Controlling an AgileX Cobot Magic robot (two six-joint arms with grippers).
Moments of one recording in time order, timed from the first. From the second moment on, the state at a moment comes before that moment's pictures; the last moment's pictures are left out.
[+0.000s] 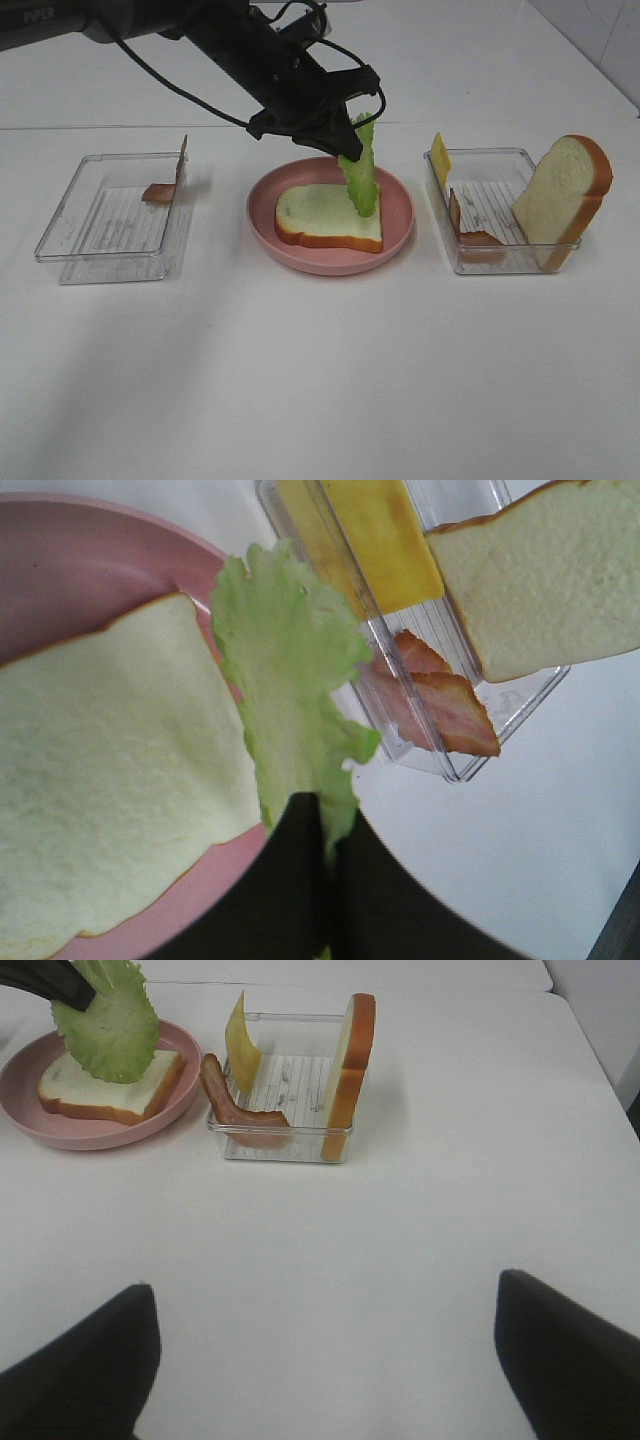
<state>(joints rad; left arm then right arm) -0.45 2.42 -2.14 -0.69 0.98 0.17 0.11 0.00 -0.50 0.01 1.05 -0.02</state>
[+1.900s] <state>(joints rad) -0.45 2.48 -2.20 -0.37 1.05 0.00 0.11 0.00 -0.50 0.01 1.05 -0.02</state>
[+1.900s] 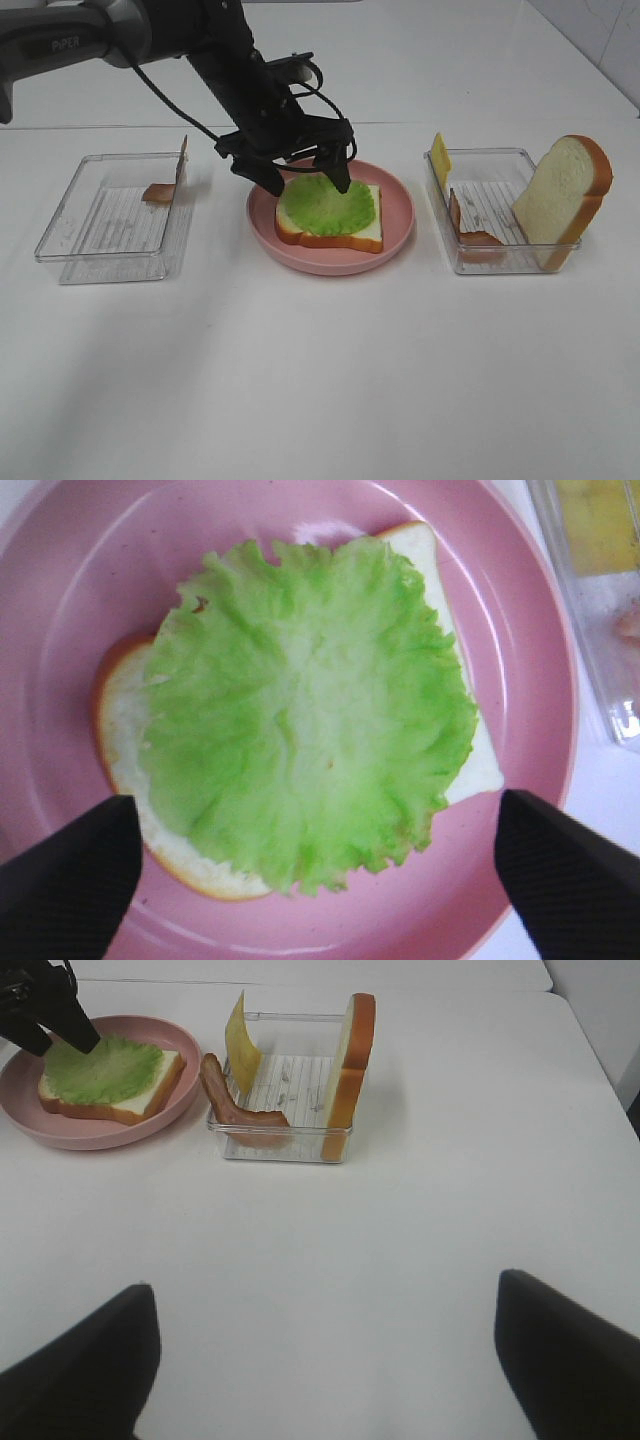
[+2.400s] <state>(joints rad) -0.45 2.39 -2.37 -0.27 1.21 -0.07 0.11 0.00 -0.50 0.01 1.05 -0.02</state>
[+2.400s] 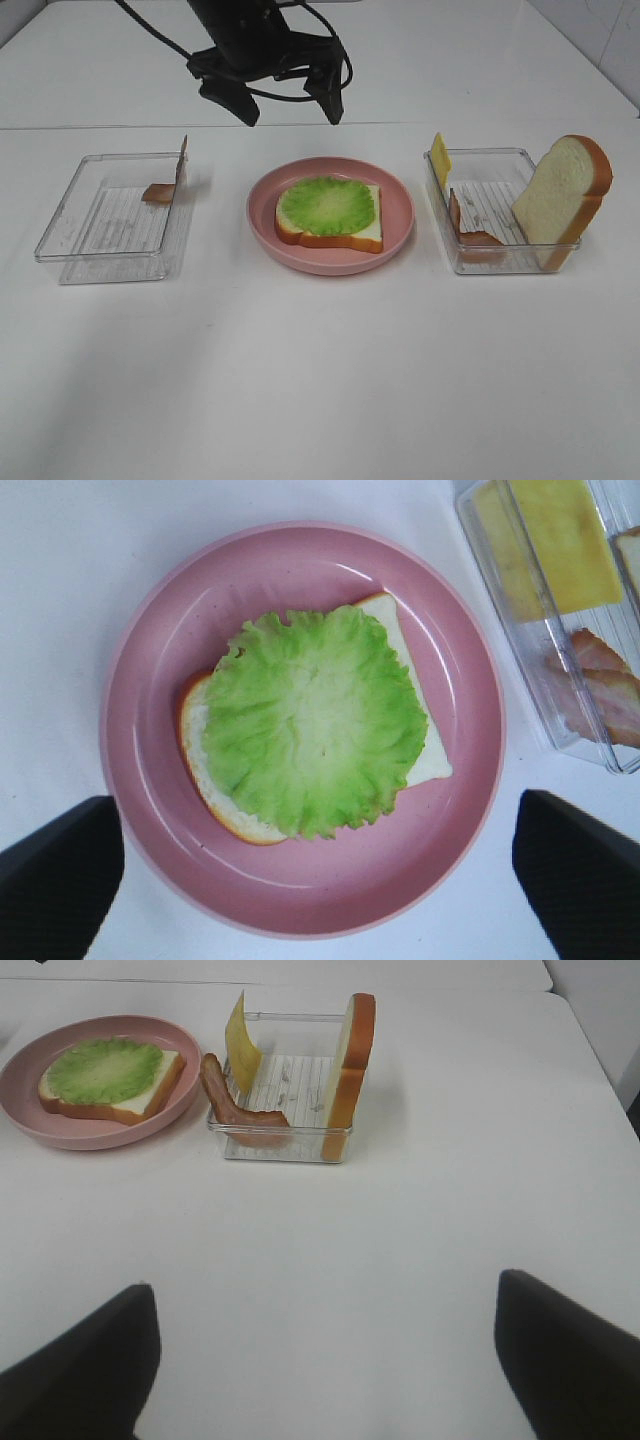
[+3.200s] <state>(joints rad) -0.22 2.32 -2.30 -0.11 1.22 -0.07 0.11 0.00 -0.50 0.01 1.05 -0.02</state>
